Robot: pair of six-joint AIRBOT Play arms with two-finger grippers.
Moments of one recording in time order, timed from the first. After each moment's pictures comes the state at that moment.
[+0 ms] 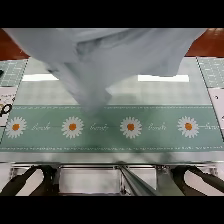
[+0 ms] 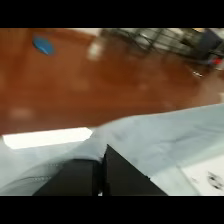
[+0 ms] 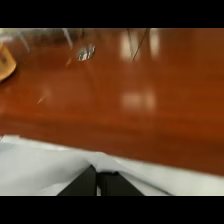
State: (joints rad) left arm 0.37 -0.93 1.57 0.47 -1.15 -1.17; right arm -0.25 -1.17 2.08 -0.86 1.27 1.41
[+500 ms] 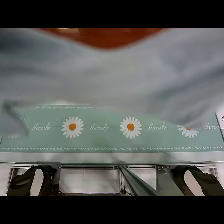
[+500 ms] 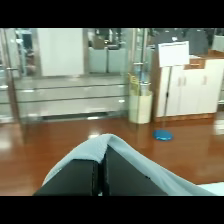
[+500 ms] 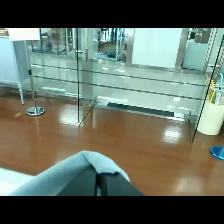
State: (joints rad) left arm 0.37 -0.45 1.69 0.99 -1.17 -1.40; right arm -0.25 -0.75 2.10 -1.06 1.39 1.45
